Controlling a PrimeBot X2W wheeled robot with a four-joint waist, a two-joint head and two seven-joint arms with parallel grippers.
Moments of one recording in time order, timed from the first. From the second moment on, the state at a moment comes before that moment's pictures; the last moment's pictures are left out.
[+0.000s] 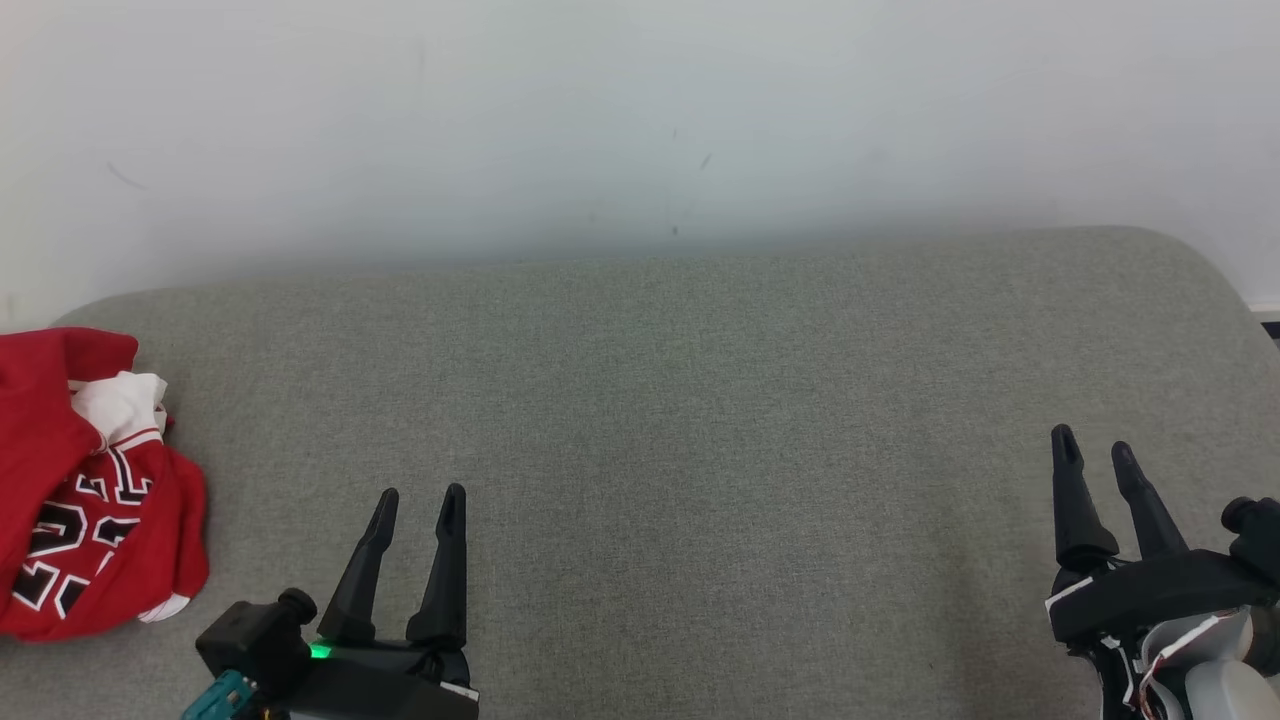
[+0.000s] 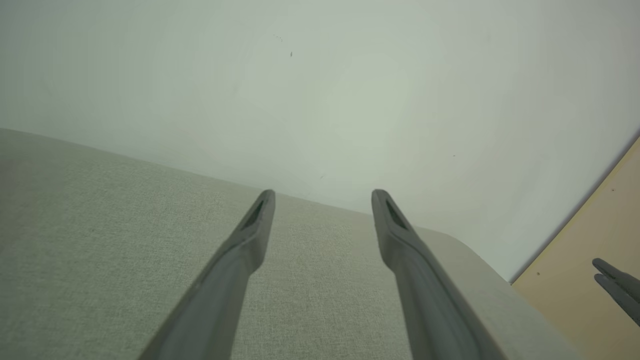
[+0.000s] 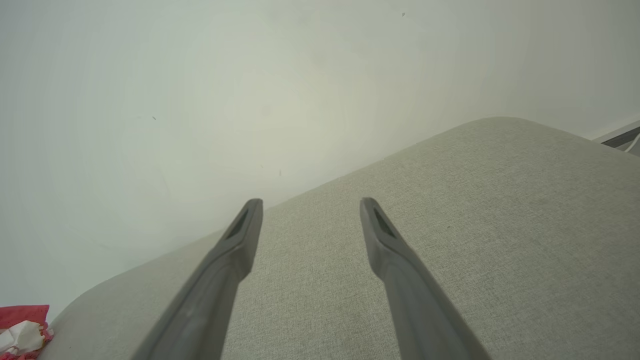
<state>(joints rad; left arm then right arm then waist) -0.21 0.08 -0.23 0.08 -0.53 -0.02 -0.24 -0.19 -0.20 0.06 0.14 0.56 0.13 -0.04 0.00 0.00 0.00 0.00</state>
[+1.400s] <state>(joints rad) -0.16 0.09 -0.15 0.14 -0.20 0.08 -0.25 -0.10 -0.20 0.23 0.10 0.22 0.13 -0.16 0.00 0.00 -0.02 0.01</state>
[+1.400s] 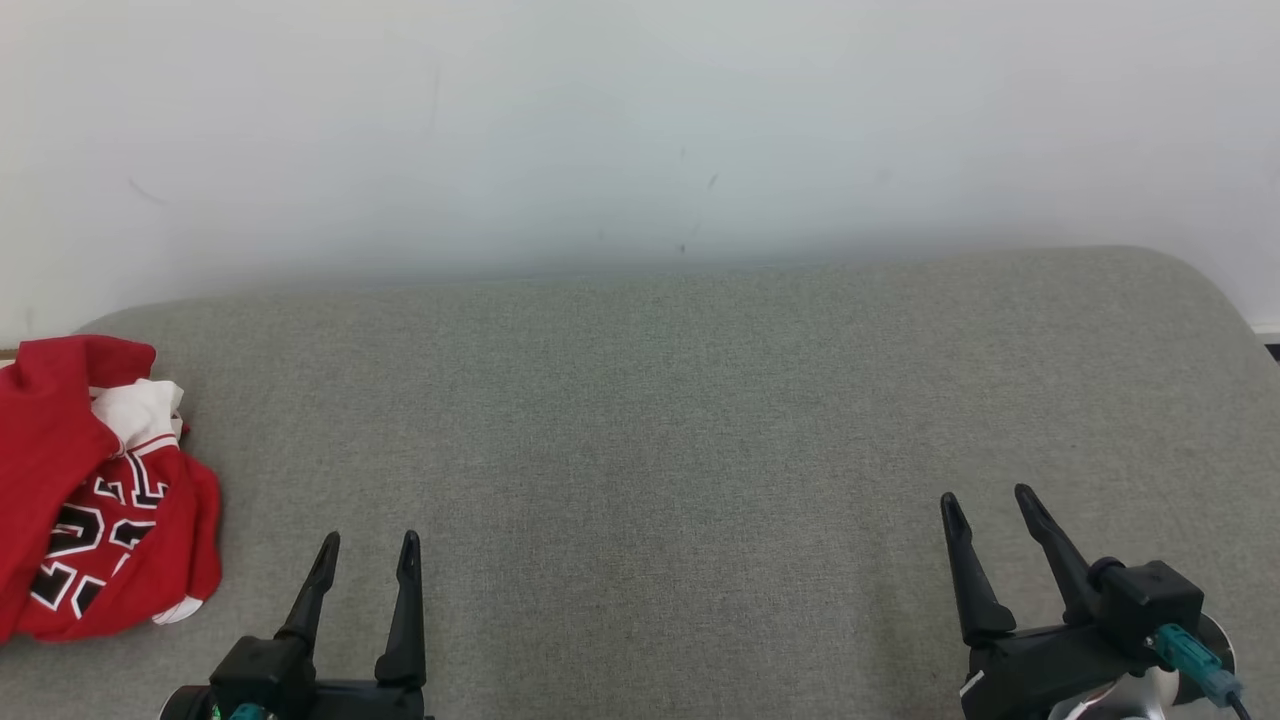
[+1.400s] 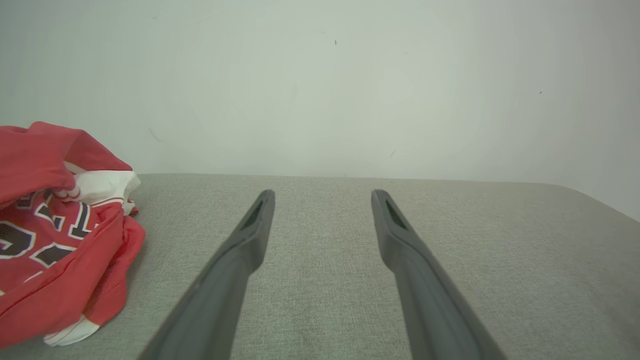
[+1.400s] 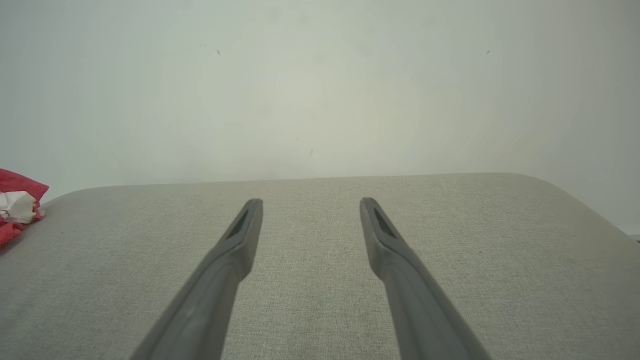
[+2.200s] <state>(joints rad) -0.14 0.09 -0.14 0.14 -0.12 0.12 -0.22 -0.05 -0.15 0.18 0.08 0.11 0.13 -0.19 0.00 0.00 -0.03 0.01</state>
